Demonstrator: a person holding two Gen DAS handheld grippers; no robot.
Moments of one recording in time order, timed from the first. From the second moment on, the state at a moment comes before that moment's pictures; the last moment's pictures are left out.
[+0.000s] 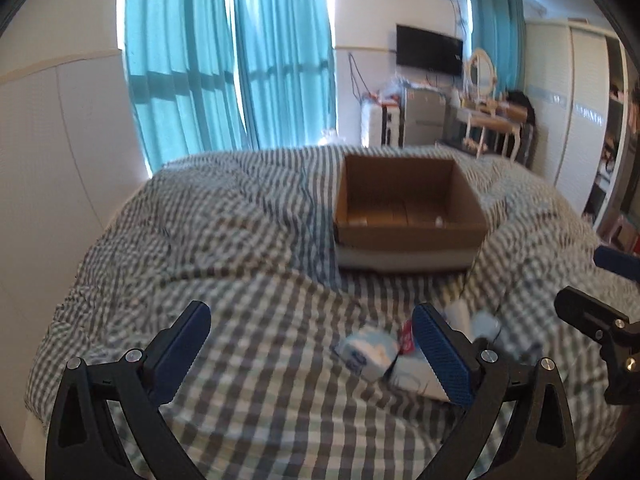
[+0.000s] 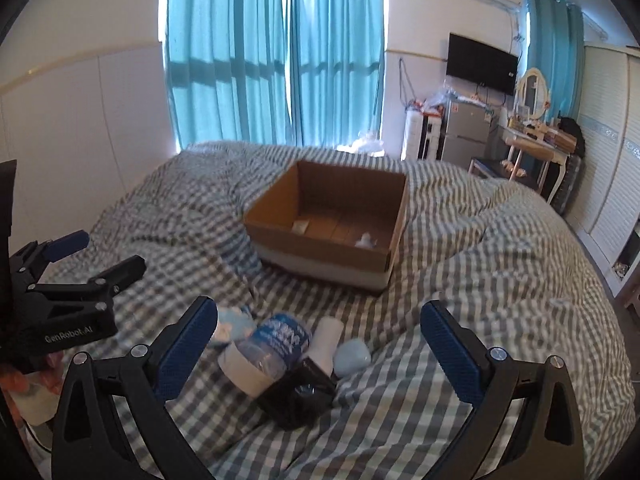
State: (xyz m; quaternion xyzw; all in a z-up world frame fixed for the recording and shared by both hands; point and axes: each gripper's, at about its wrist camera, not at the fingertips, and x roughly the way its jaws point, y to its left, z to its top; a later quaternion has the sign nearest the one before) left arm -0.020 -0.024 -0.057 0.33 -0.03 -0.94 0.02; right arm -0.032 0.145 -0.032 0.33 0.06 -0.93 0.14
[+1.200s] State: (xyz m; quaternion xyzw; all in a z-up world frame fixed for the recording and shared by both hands) left arm -0.069 0.013 -0.146 0.44 -0.14 -0.88 -0.02; right arm -0.052 0.167 -0.096 0.44 0.05 -0.88 0.17
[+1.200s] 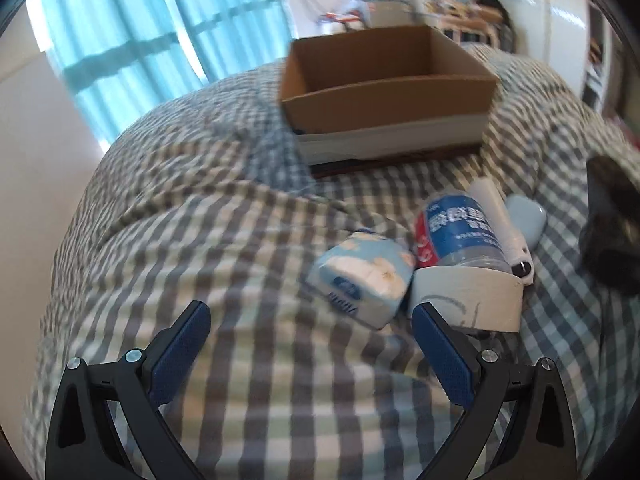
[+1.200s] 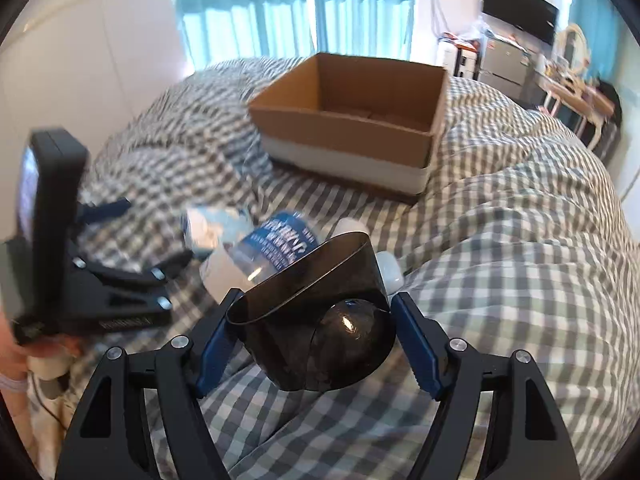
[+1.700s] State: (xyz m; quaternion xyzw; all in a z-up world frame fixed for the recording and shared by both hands) left arm -0.093 0.031 -0.166 0.46 -0.23 -0.85 -0.12; right arm -0.065 0.181 -0.102 0.45 0.02 -0.88 0.15
